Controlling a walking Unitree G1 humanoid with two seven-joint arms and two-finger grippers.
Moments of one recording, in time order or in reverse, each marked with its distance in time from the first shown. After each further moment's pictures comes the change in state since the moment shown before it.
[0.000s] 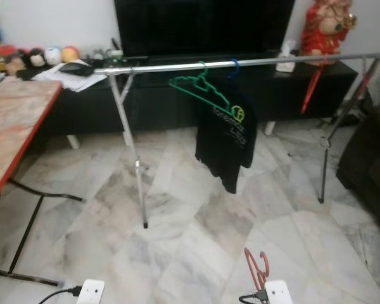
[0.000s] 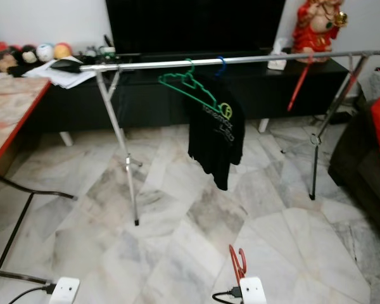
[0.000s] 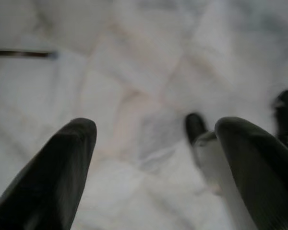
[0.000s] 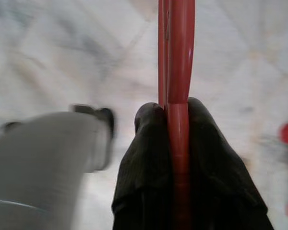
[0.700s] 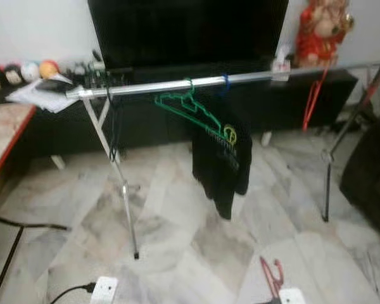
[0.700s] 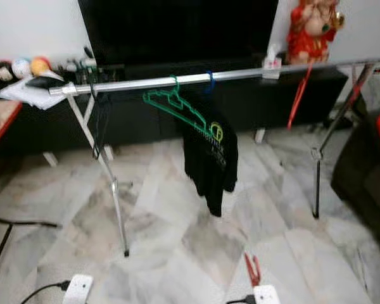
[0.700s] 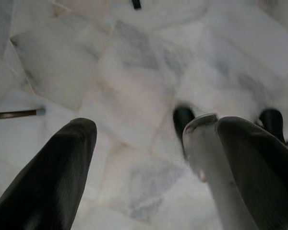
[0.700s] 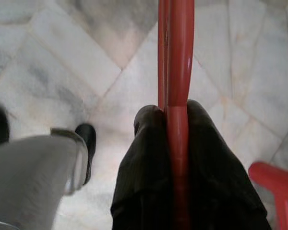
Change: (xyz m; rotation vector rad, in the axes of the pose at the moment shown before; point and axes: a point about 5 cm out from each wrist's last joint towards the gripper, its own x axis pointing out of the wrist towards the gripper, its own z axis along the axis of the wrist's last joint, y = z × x) left arm 0.001 0.001 0.006 0.020 -0.015 -0.002; right arm 0.000 -0.007 0.000 -0.015 -0.006 -0.018
